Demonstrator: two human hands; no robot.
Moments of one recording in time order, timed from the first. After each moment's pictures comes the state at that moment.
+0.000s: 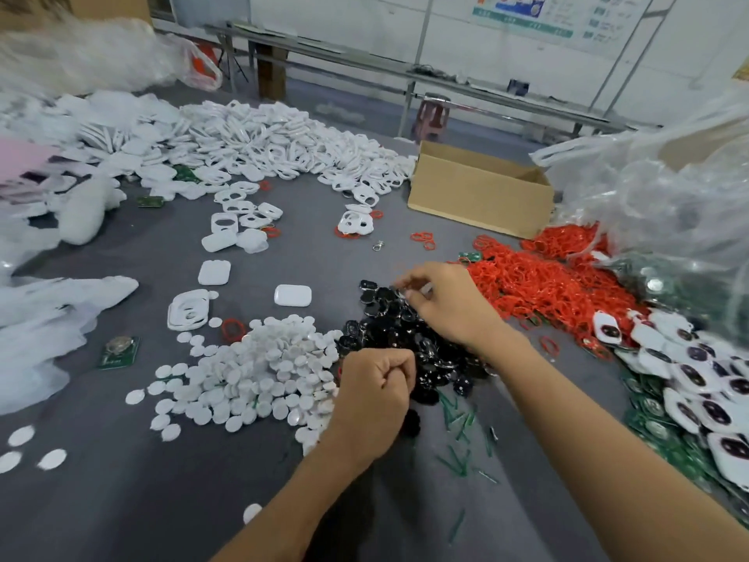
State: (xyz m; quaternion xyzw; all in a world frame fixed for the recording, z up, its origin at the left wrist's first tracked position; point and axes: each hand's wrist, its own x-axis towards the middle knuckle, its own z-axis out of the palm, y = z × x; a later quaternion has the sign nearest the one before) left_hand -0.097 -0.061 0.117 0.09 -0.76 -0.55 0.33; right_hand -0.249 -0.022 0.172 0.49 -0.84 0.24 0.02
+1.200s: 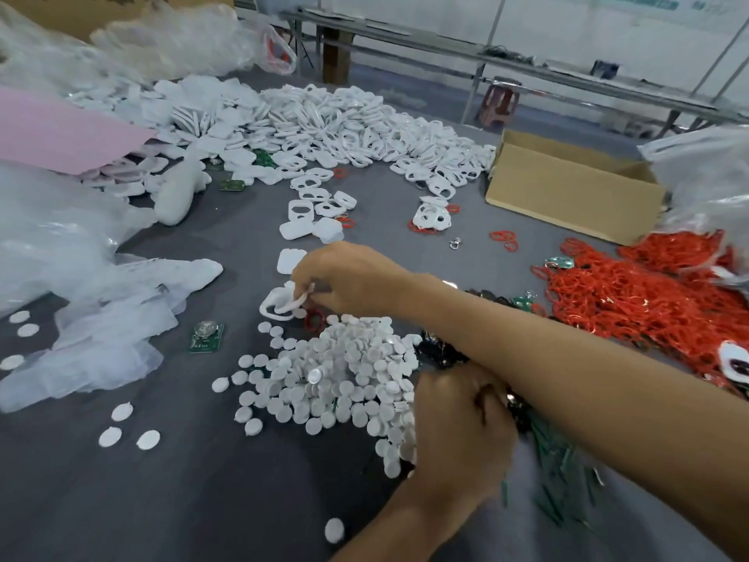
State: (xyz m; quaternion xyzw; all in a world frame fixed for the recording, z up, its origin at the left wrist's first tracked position) left_hand -0.096 -0.059 0.112 0.18 -0.73 -0.51 0.43; right_hand -0.175 -0.189 0.160 0.75 -0.65 0.08 -0.02
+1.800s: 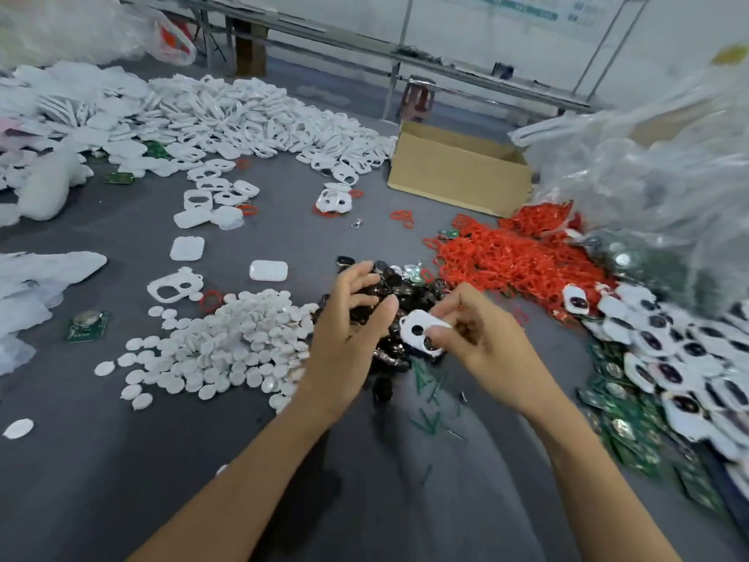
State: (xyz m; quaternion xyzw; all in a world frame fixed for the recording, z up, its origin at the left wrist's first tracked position) left_hand -0.103 -0.066 0.120 0.13 -0.66 -0.67 0.32; right_hand -0.203 0.076 0.159 0.44 -0.79 0.43 -0.07
